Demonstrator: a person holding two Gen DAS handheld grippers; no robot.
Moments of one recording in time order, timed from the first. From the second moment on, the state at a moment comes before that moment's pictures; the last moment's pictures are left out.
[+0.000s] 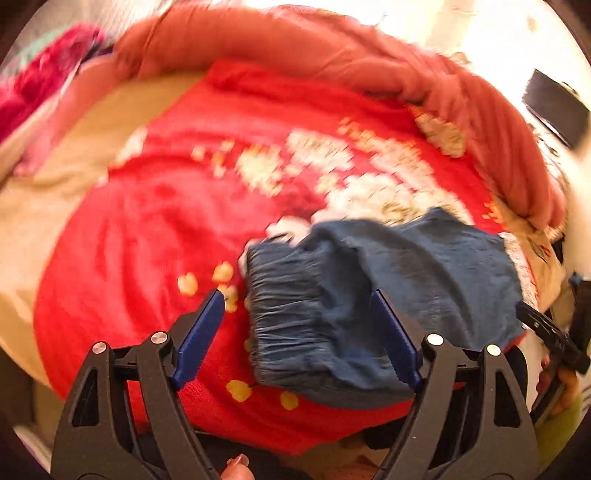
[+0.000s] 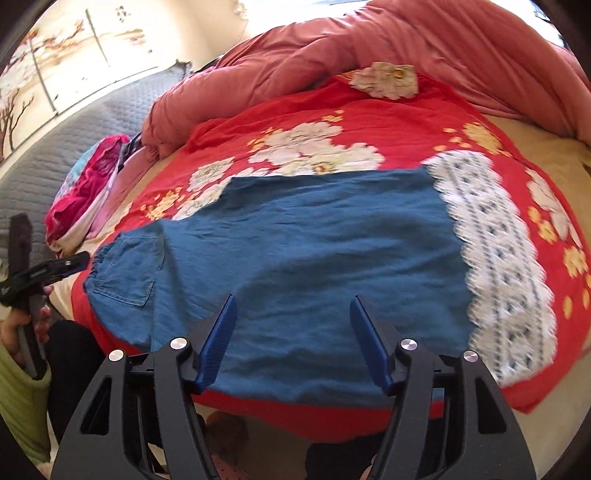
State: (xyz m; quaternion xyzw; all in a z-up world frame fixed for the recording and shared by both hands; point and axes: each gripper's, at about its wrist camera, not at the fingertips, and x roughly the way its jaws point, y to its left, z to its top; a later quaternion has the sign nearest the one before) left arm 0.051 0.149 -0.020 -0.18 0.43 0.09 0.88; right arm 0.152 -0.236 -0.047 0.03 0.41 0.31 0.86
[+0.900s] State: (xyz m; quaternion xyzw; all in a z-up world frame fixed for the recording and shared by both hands) left arm 0.036 0.169 0.003 -0.18 0.39 0.16 0.89; right arm 0.165 -0.221 -0.065 0.05 0.41 0.34 0.85
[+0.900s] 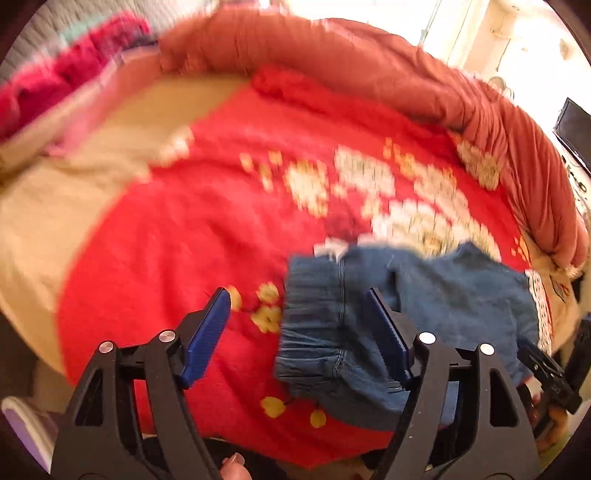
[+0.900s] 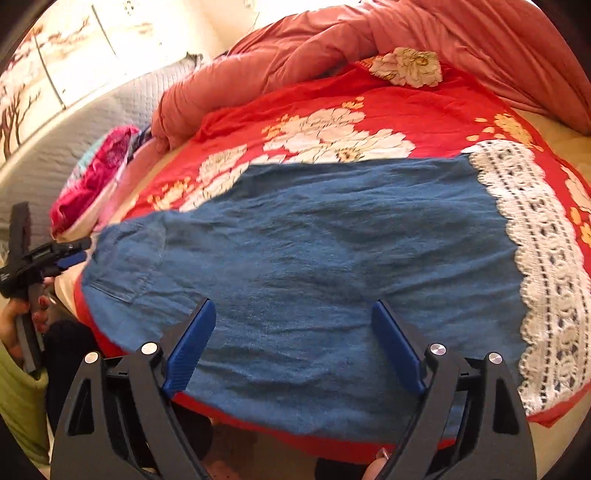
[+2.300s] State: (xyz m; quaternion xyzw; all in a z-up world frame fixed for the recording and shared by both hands) left arm 0.271 0.025 -0.072 -0.09 0.50 -0.10 0.85; right arm 0.350 -0.296 -0.076 0.02 0.46 0.26 0.85
